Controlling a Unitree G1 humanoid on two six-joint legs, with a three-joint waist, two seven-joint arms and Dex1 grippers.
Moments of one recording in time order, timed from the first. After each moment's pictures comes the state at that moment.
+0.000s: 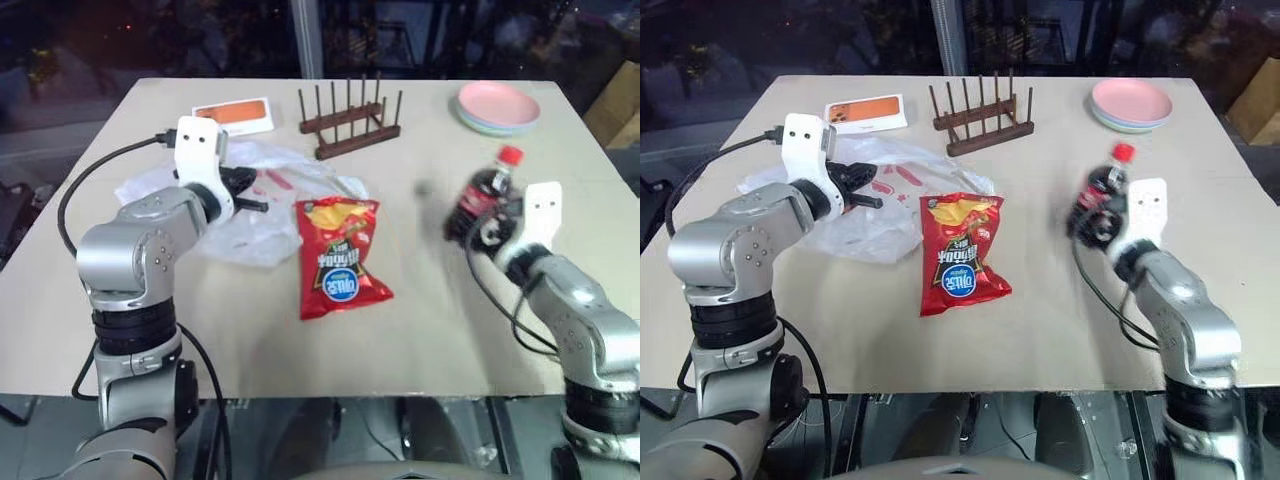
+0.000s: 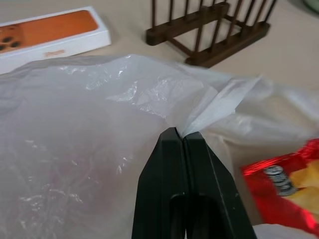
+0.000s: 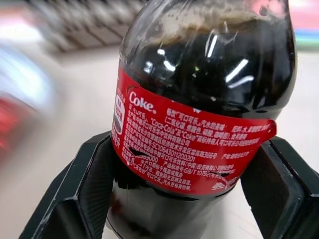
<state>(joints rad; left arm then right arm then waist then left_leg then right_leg) -0.67 0.51 0.25 -0.26 -0.40 1.17 -0.25 -0.37 -0.27 -0.12 -0.49 0.51 0.81 0.17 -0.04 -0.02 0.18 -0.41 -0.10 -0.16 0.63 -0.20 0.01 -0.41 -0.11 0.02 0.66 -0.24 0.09</state>
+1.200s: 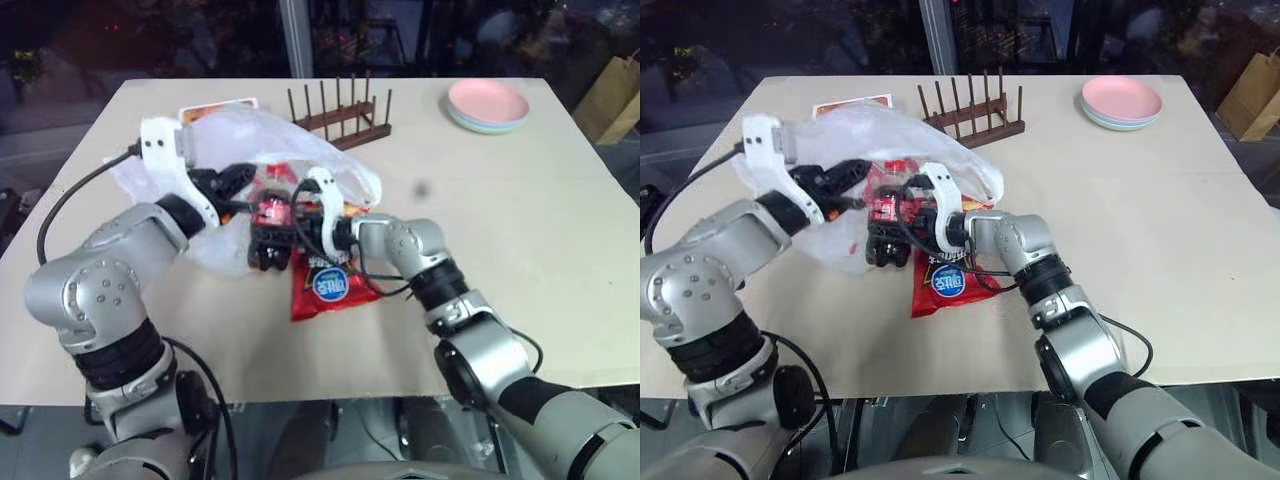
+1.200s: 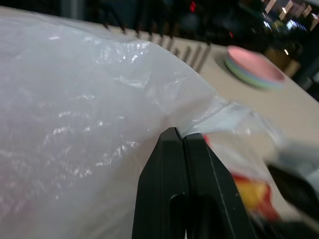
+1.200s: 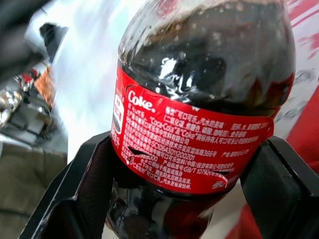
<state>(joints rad) -0.54 0.45 0.50 -0.50 -0.74 1.33 -0.22 -1.03 0.14 0.09 0.63 0.58 0.82 0.53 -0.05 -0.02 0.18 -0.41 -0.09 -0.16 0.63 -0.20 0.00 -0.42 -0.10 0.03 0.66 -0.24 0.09</state>
